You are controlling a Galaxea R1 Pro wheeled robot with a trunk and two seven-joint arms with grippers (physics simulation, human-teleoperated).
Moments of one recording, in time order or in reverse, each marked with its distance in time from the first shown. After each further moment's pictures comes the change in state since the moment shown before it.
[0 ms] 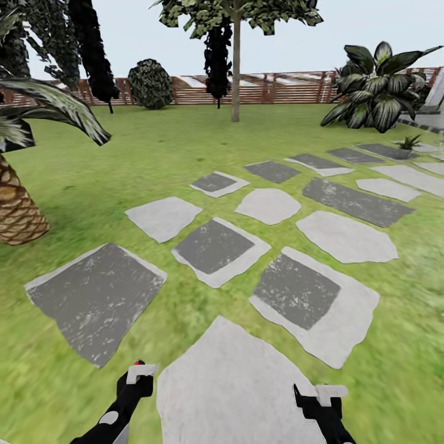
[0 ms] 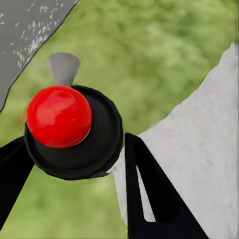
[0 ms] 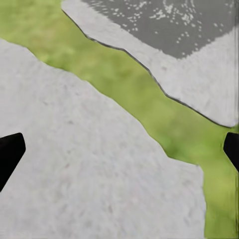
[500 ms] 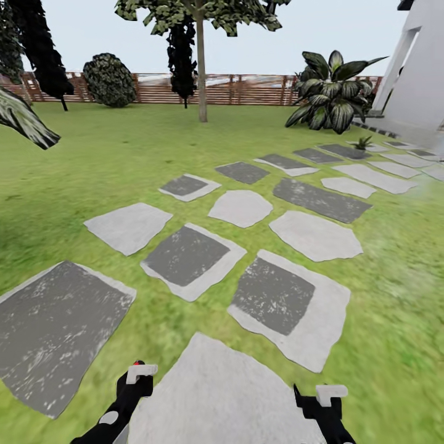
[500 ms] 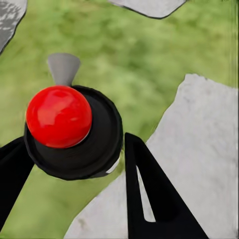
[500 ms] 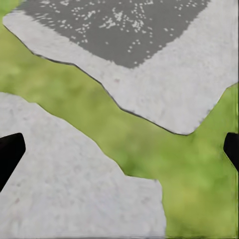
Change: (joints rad) left arm 0.000 0.000 0.000 0.000 0.002 0.000 0.001; right arm 0.000 0.000 0.000 0.000 0.000 0.000 0.000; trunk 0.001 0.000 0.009
